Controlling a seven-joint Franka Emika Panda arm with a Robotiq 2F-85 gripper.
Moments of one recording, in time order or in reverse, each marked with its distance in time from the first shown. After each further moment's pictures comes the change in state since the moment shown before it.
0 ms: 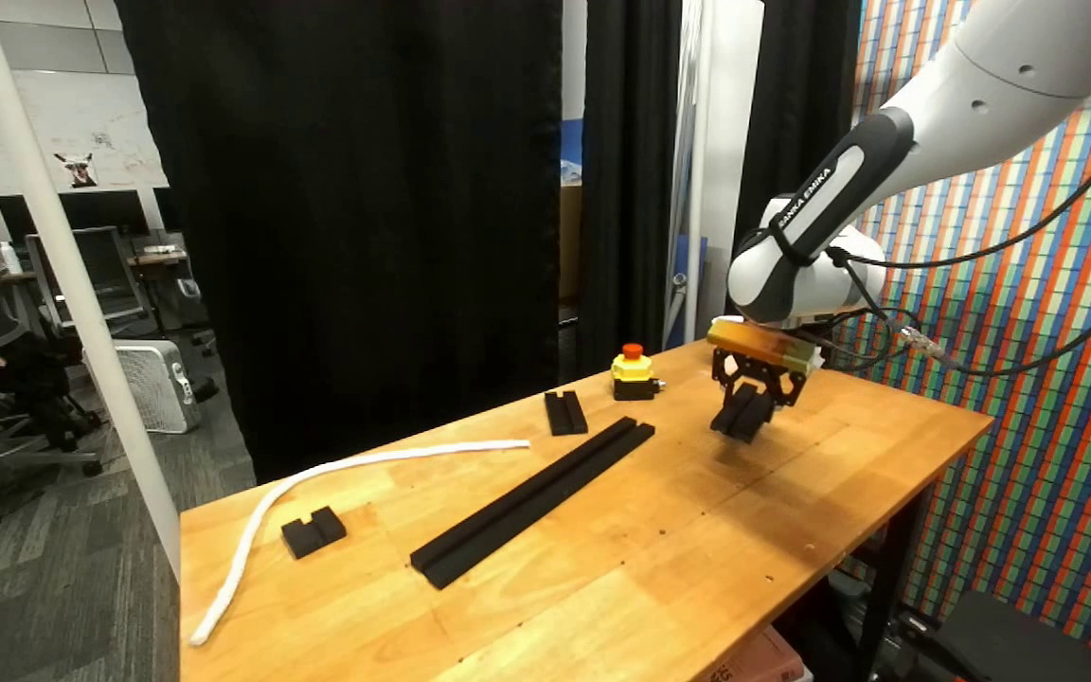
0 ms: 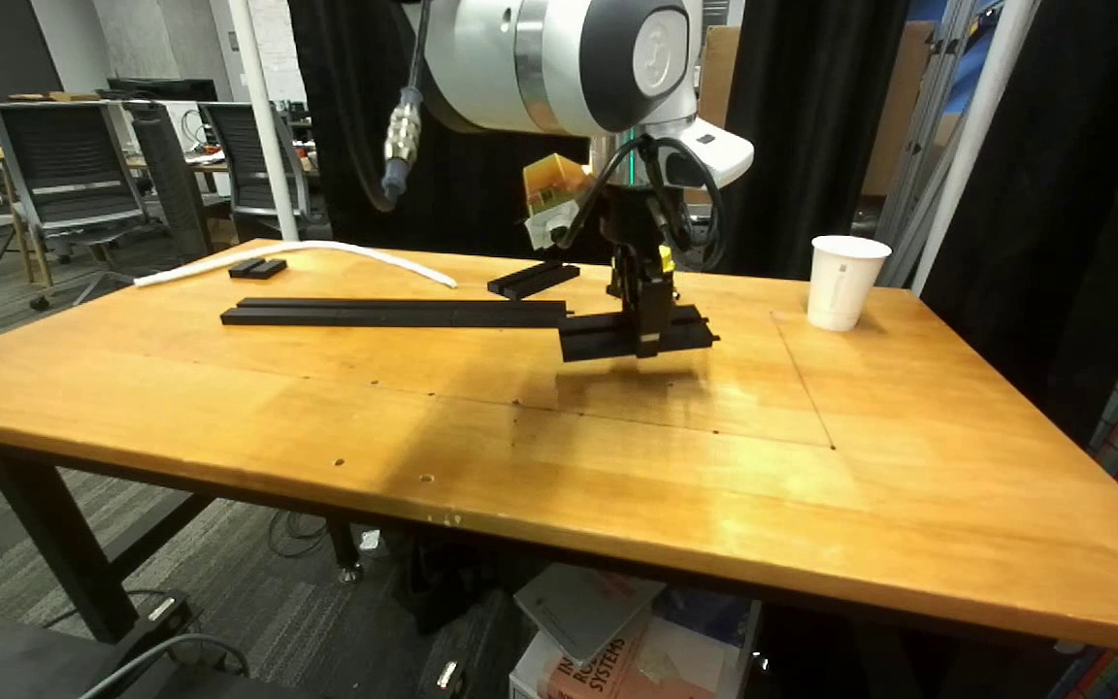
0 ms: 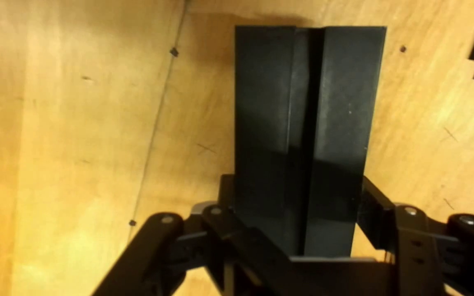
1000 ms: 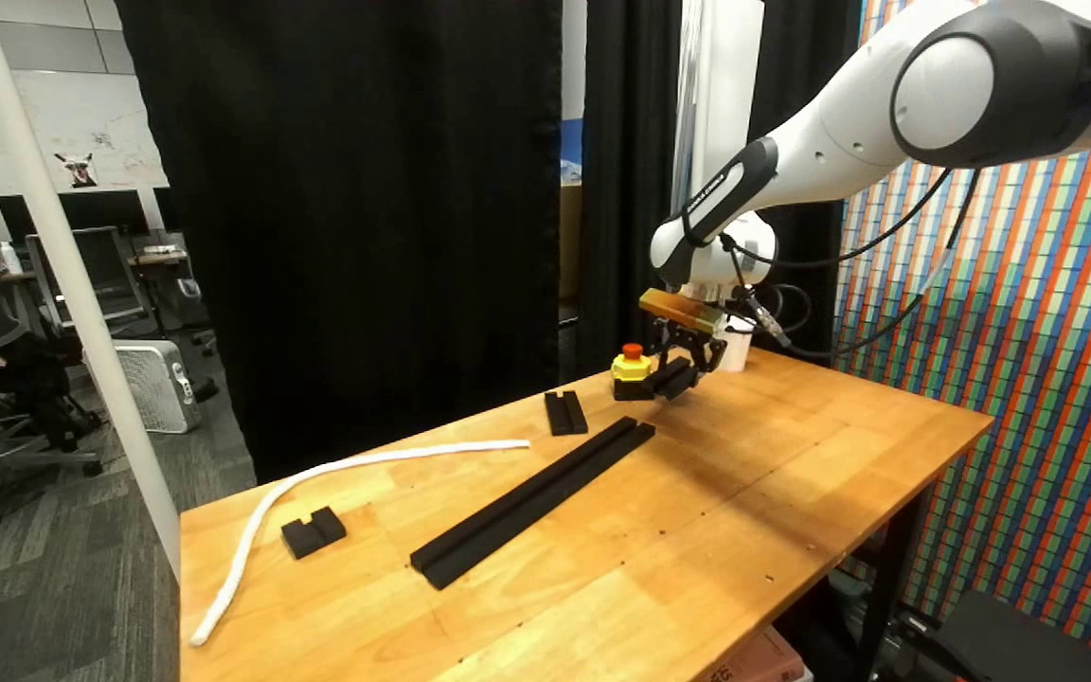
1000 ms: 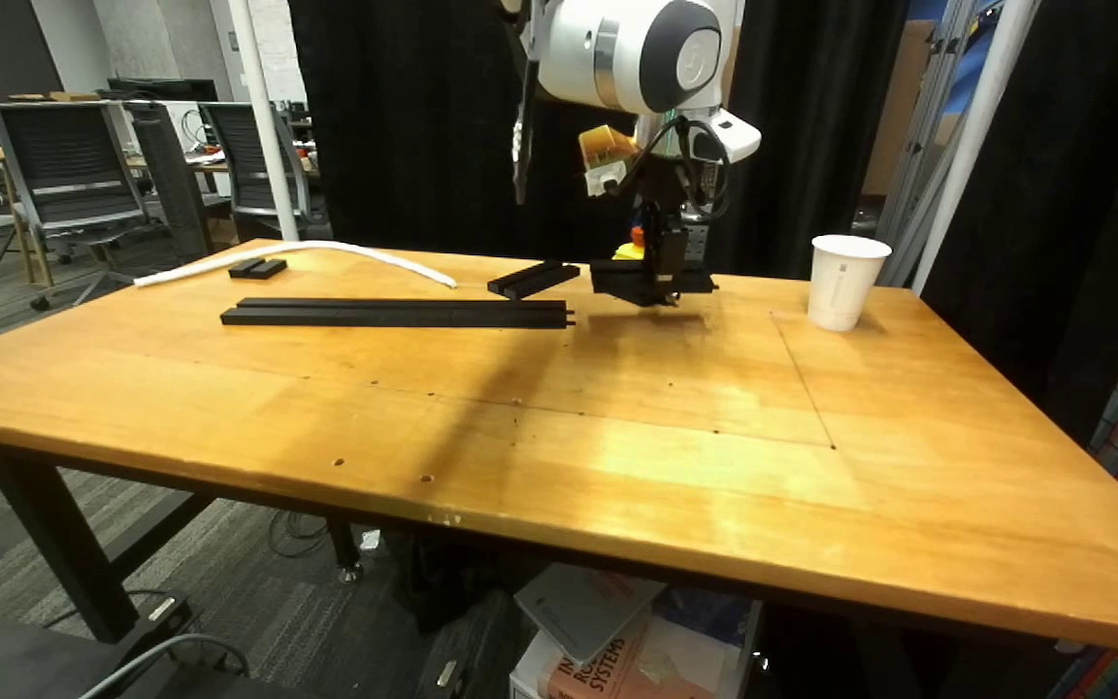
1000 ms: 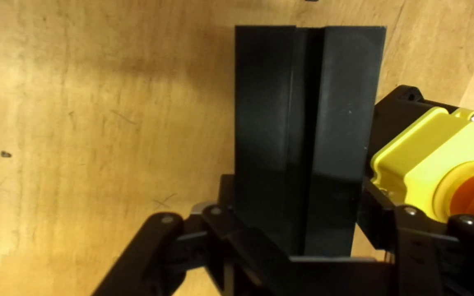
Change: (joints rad) arm 0.001 0.392 0.024 0.618 0.197 -0.250 -0.025
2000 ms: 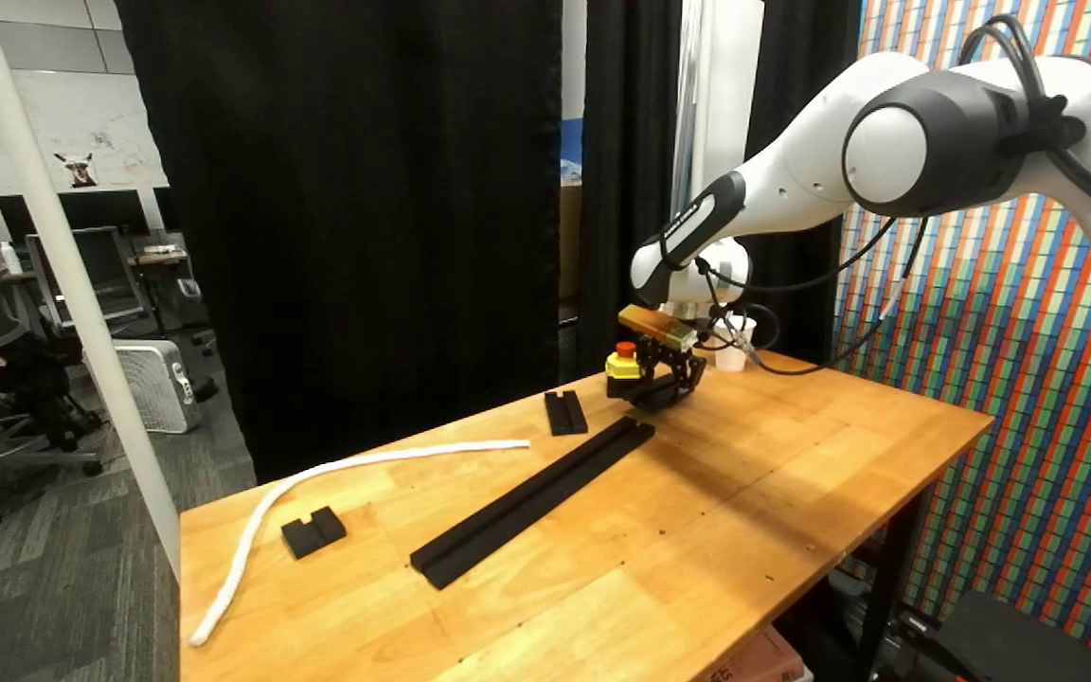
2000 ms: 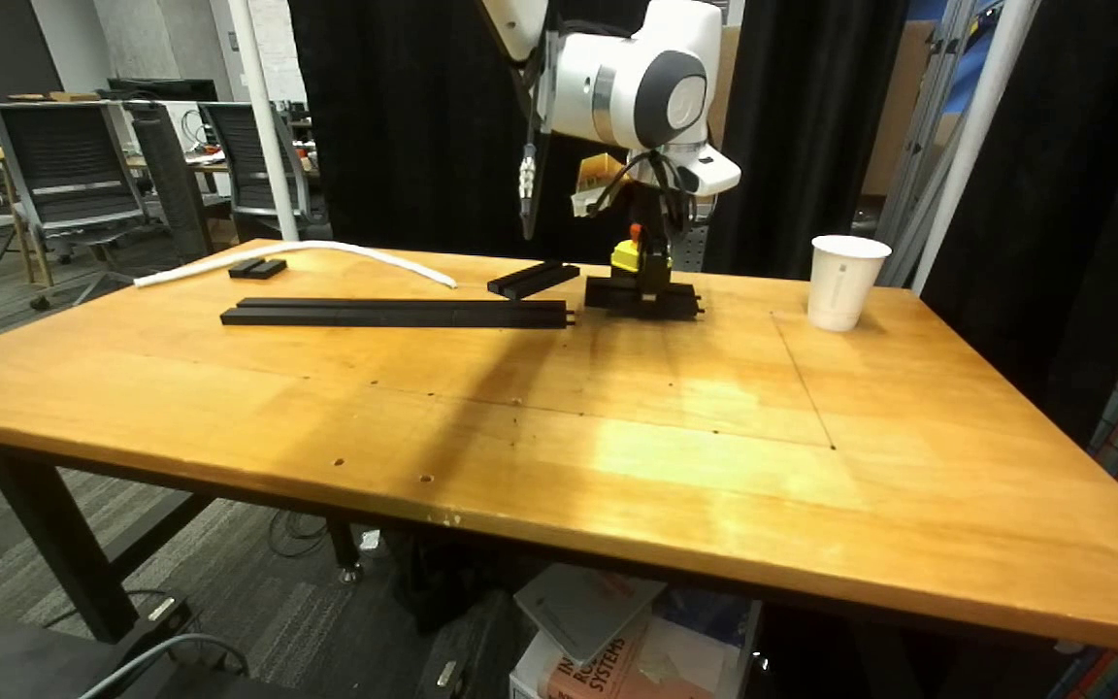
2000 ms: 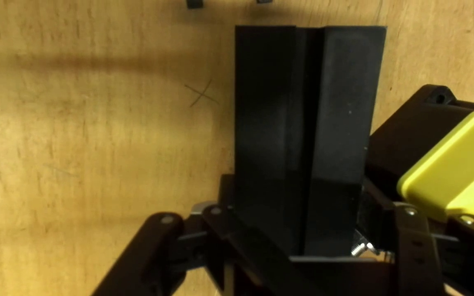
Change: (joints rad) arm 0.017 0.140 -0.001 0.139 0.016 -0.037 0.149
